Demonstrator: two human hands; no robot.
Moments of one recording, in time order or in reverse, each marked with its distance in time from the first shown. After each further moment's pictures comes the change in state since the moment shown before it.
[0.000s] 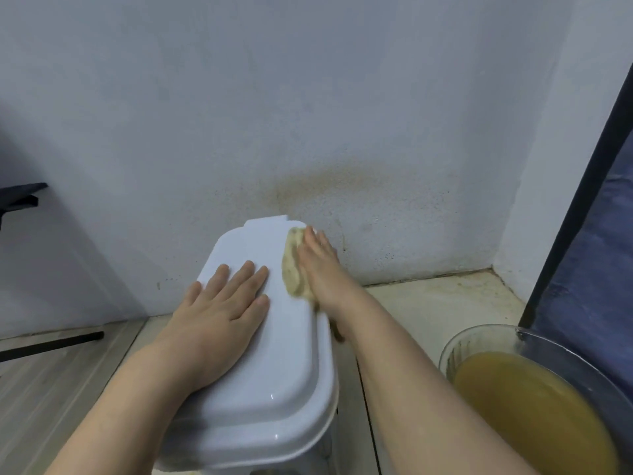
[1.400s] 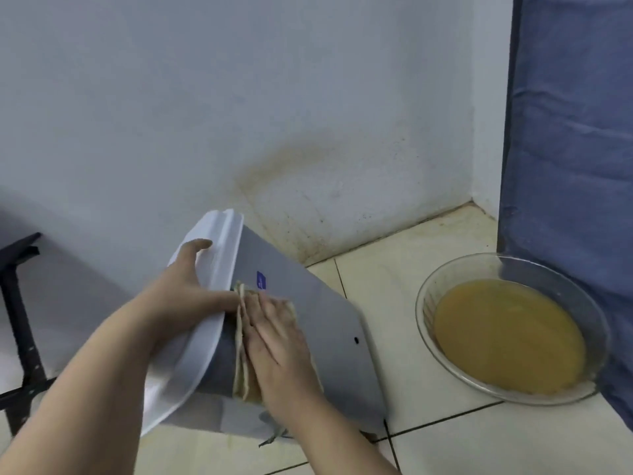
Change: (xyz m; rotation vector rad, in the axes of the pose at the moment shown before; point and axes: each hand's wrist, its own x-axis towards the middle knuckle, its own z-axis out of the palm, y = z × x) left_hand -0.002 0.048 -0.032 -0.280 0.061 -0.193; right_hand -0.112 0.021 0.064 0.031 0.125 -0.061
